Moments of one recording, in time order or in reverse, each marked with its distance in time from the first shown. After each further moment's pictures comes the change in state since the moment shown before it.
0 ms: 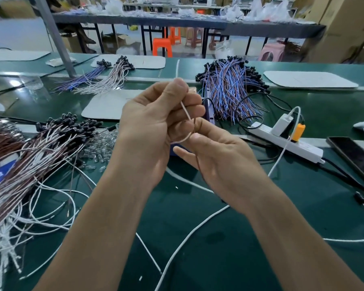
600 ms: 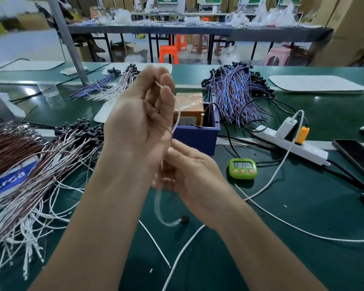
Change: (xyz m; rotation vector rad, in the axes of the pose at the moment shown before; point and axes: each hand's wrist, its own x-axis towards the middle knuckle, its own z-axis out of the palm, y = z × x) left_hand -0.001 0.034 -0.001 -0.547 0.034 -0.071; right_hand -0.003 0.027 0.047 0.080 -0.005 0.068
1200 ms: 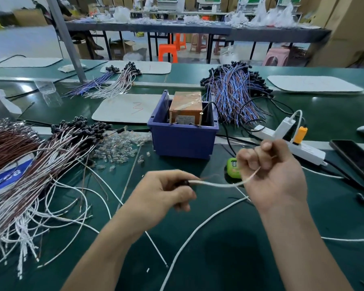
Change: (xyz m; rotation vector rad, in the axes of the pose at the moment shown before) left_hand -0.042 -0.044 -0.117 1.187 -0.142 -0.231; right_hand -0.021 -0.028 -0.101 0.717 0.576 -0.268
